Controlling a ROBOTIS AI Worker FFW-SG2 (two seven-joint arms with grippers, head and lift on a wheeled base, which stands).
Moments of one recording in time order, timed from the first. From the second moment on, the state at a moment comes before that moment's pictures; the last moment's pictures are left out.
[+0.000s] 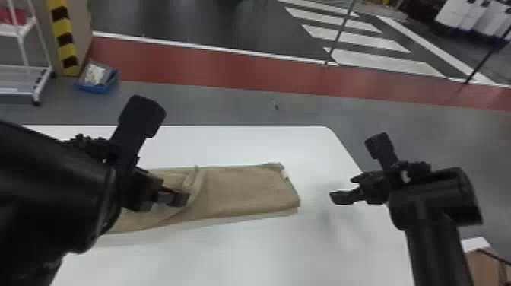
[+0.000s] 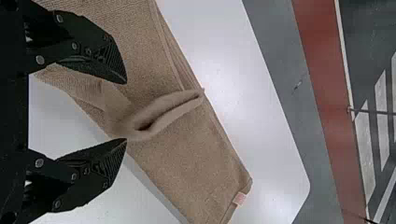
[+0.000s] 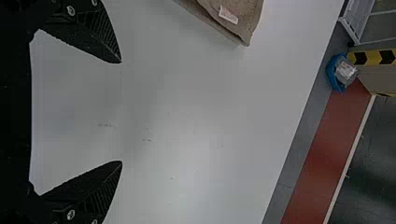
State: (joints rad) left arm -0.29 0.00 -0.44 -2.03 -0.24 1.57 -0.54; right arm -0.22 -0.32 -0.37 -1.48 0.70 0.67 1.13
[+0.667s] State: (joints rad) left arm -0.16 0.00 -0.15 -2.12 -0.22 1.57 -0.58; right arm -0.16 -0.31 -0.34 -1.84 0.51 1.24 1.17
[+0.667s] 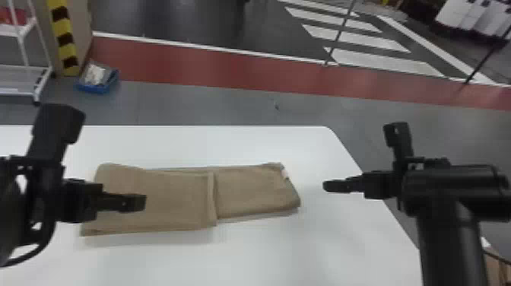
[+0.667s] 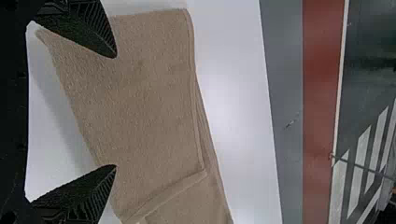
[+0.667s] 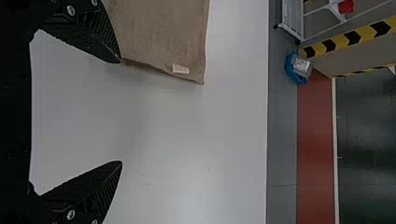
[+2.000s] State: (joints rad) left arm -0.01 0.07 0.44 -2.09 0.10 1.45 -0.78; right arm -0.26 -0.01 0.08 -1.86 0.51 1.57 0.74
